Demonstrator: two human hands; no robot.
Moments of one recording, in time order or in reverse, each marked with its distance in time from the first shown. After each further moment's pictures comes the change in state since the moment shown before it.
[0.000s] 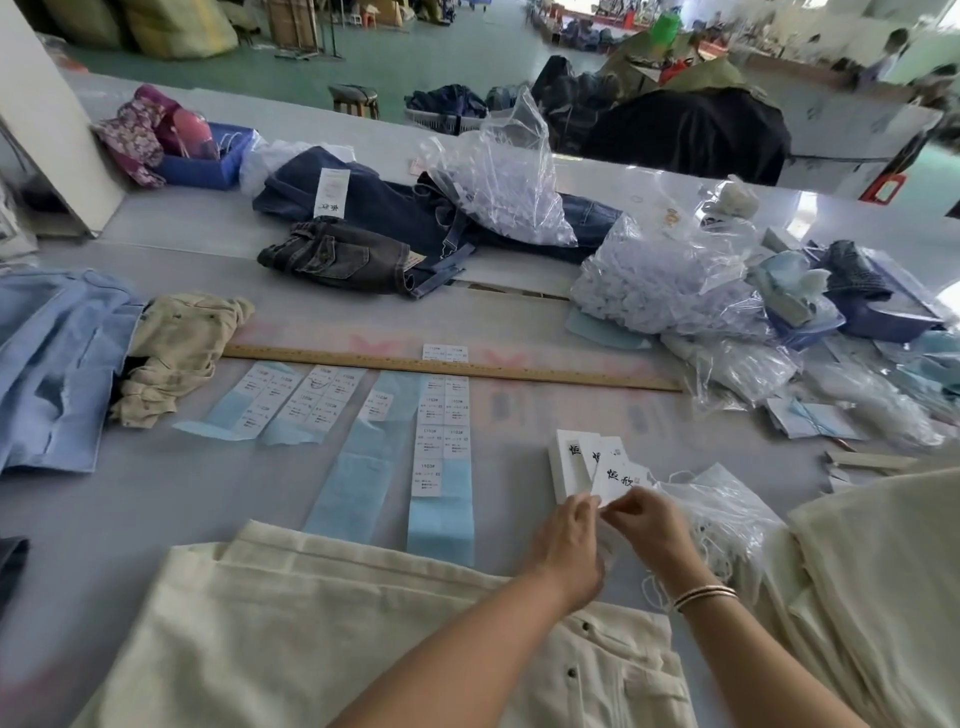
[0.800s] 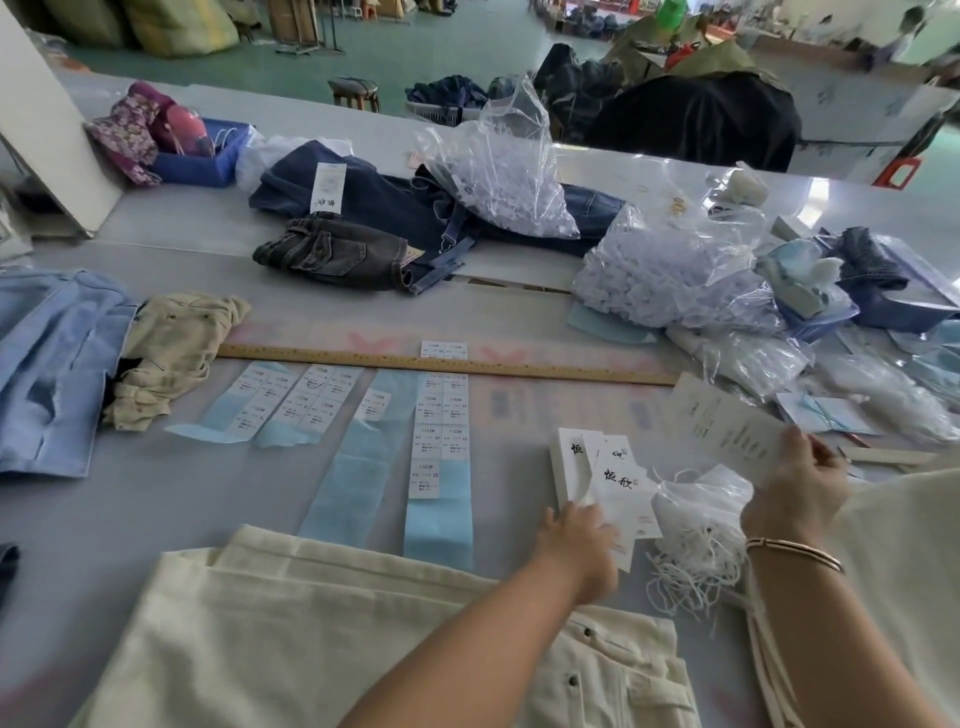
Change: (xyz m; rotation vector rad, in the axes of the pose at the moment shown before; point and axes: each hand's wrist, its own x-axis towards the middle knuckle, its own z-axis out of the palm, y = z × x) left_hand 0.023 0.000 0.010 0.363 -0.188 0.048; right_hand 0.020 -0.027 -0.091 1.056 0.795 0.141
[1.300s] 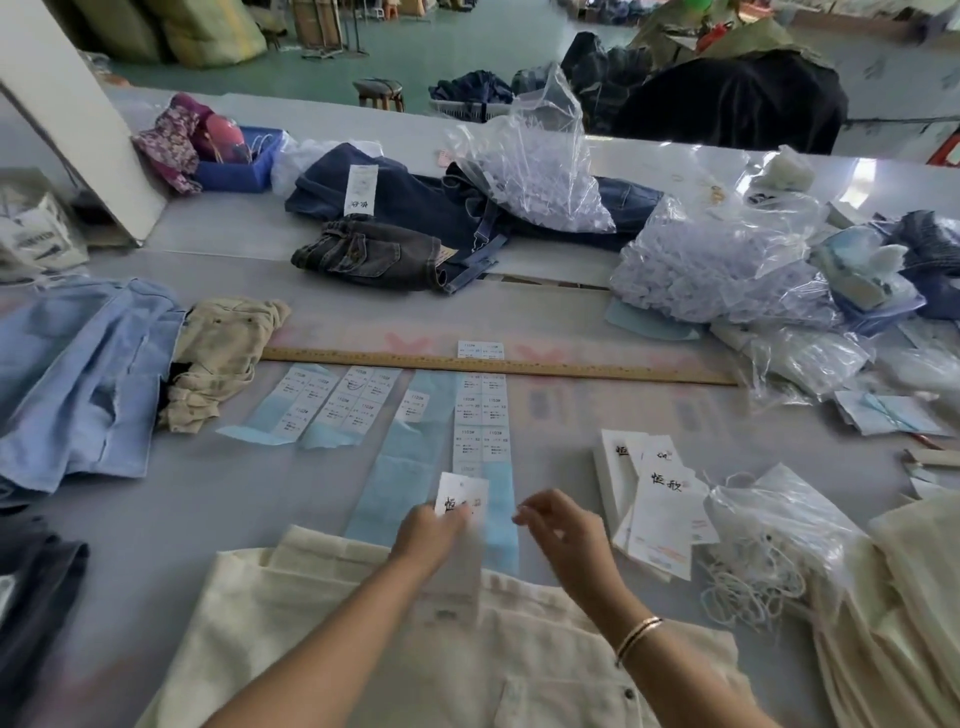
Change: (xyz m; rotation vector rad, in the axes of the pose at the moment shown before) left_hand -0.091 -0.168 -0.022 -0.998 0.375 -0.664; right_hand -0.172 0.110 0.037 -0.659 -1.114 -0.246
